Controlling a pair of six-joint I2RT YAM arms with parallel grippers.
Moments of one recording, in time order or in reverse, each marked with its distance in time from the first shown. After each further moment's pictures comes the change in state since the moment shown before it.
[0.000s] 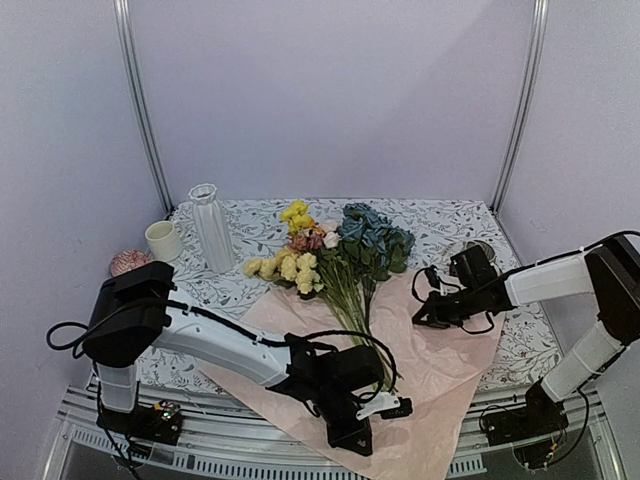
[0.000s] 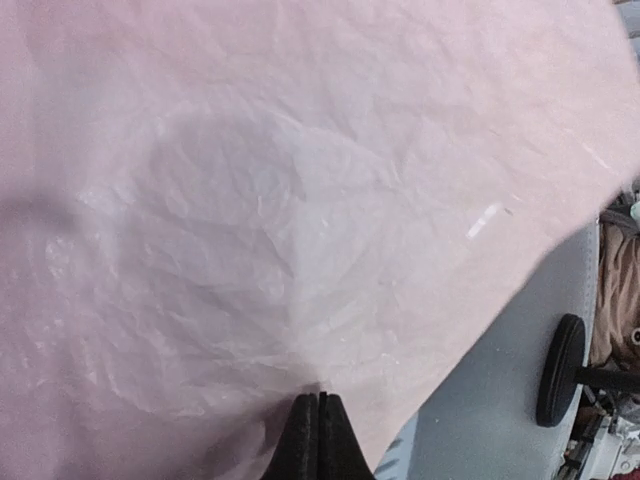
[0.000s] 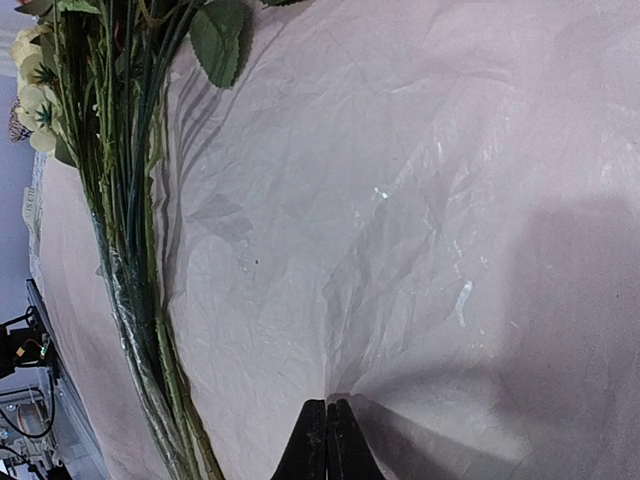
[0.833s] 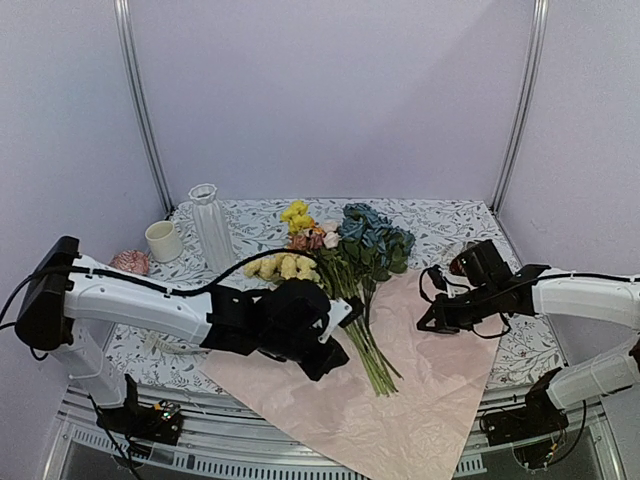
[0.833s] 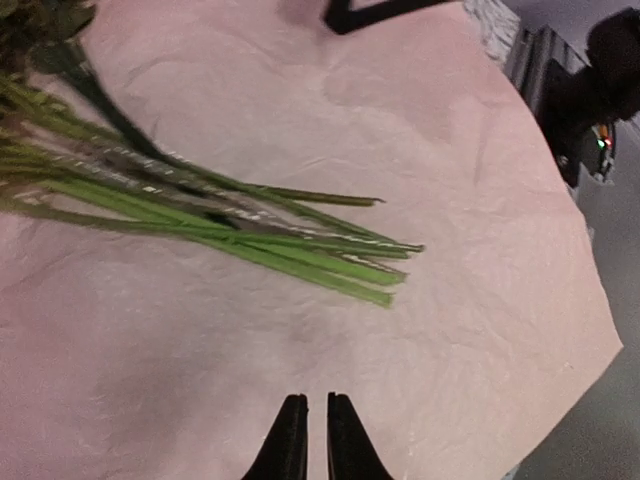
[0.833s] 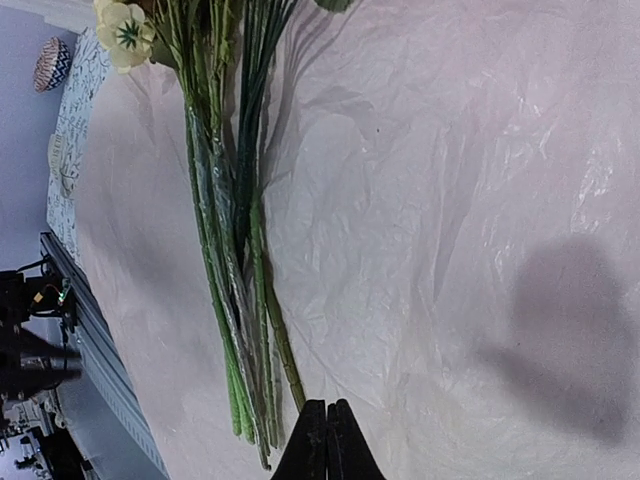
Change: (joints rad) left arm 0.150 -0.376 -0.171 0.036 -0.521 -0.158; right arm 0.119 -0.306 0.018 -0.311 0.034 0.046
